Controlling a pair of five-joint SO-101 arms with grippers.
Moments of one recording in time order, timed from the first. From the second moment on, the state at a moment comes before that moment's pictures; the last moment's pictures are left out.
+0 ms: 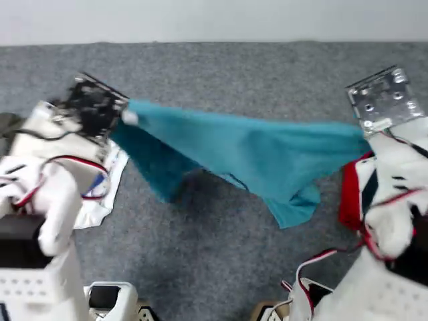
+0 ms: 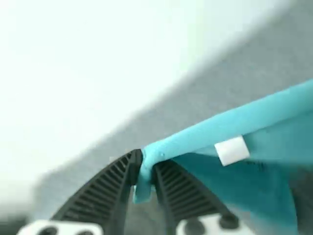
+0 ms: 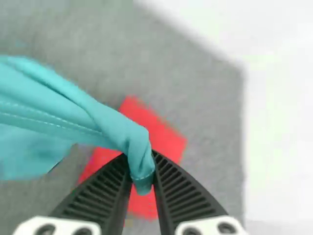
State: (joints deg) left arm -4.2 -44.1 1.9 75.6 -25.6; right arm 20.0 -38.2 -20.0 97.1 41.6
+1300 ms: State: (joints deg) left arm -5.7 -45.6 -30.0 89.6 -40.4; right arm 20.0 -50.9 -34.3 67.3 58.4
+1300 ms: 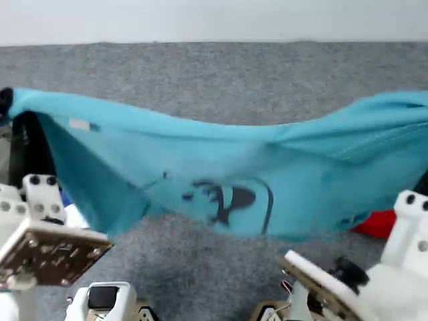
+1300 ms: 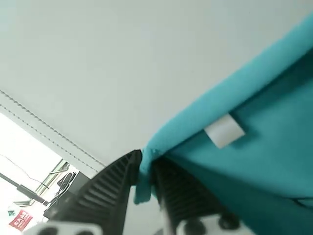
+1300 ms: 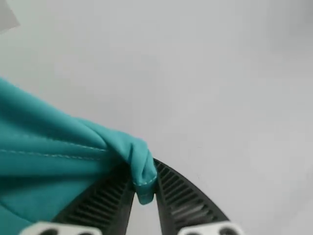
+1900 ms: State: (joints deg) left arm -5.5 -44.8 26.2 56.9 -42.8; right arm 12.9 -21.1 -24.8 66.0 58.6
